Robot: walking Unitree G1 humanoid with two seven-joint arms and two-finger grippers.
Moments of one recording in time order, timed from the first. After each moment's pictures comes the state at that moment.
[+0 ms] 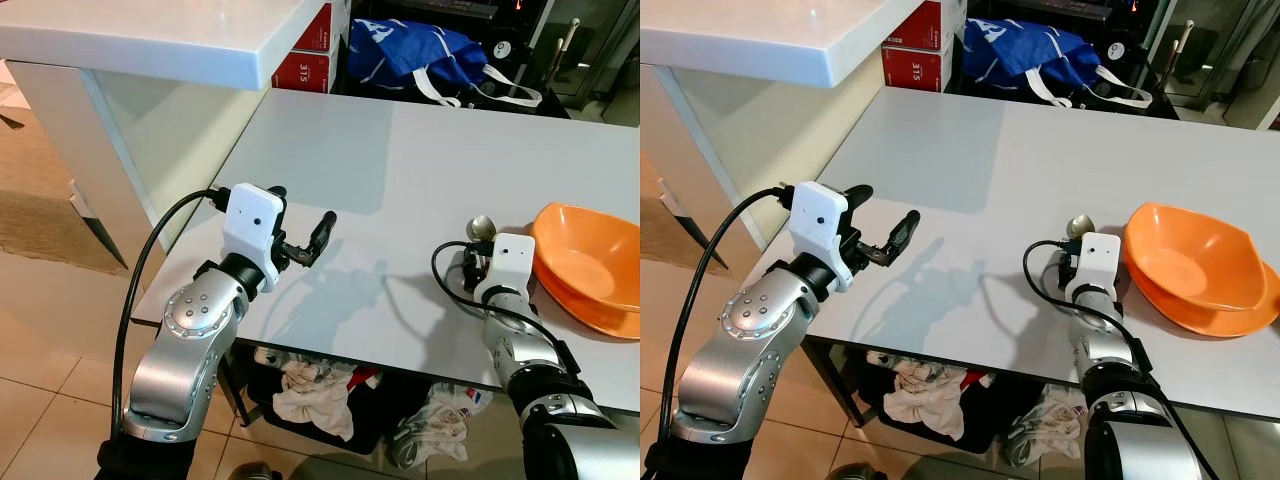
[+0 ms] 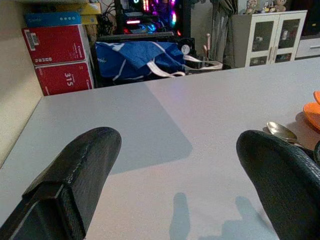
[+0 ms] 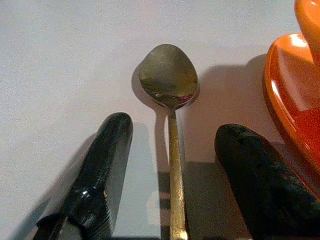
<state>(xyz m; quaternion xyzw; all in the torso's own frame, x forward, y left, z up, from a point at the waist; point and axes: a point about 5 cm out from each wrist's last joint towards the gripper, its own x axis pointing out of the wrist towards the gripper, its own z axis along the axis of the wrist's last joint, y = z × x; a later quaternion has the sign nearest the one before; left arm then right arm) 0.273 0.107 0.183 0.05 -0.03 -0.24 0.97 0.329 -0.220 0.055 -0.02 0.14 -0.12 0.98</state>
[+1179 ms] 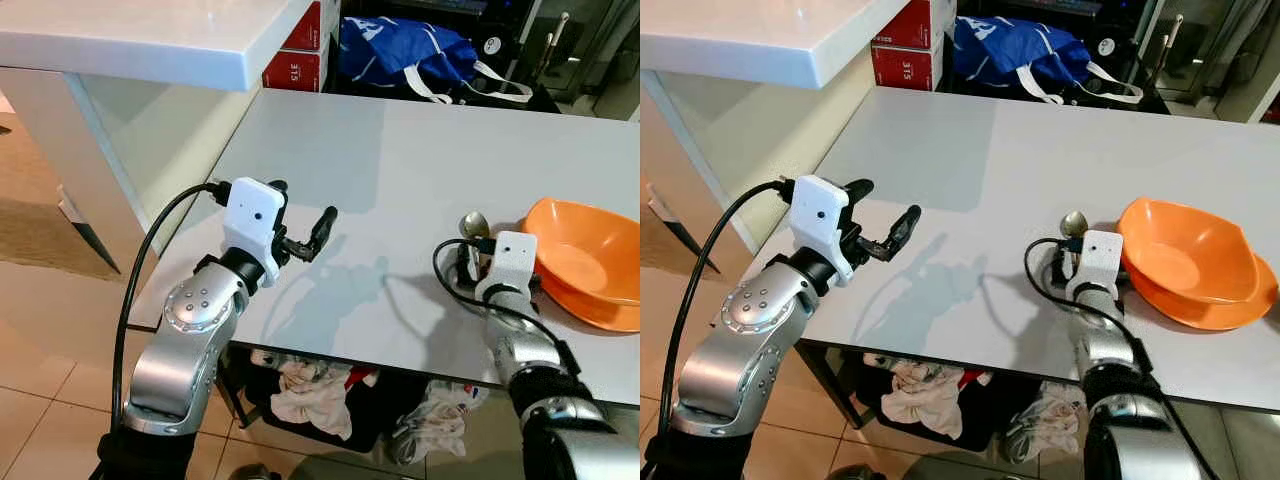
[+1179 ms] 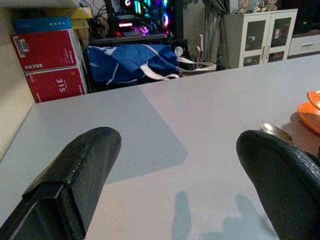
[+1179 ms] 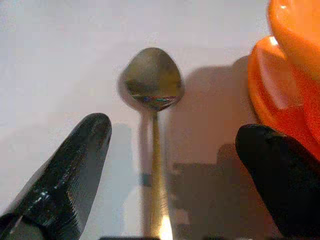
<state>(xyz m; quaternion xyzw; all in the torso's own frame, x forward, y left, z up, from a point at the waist) 0.277 0.107 0.187 0.05 -0.04 -0.25 0.97 0.329 -0.215 0.058 -0.02 0.13 -0.12 0.98</state>
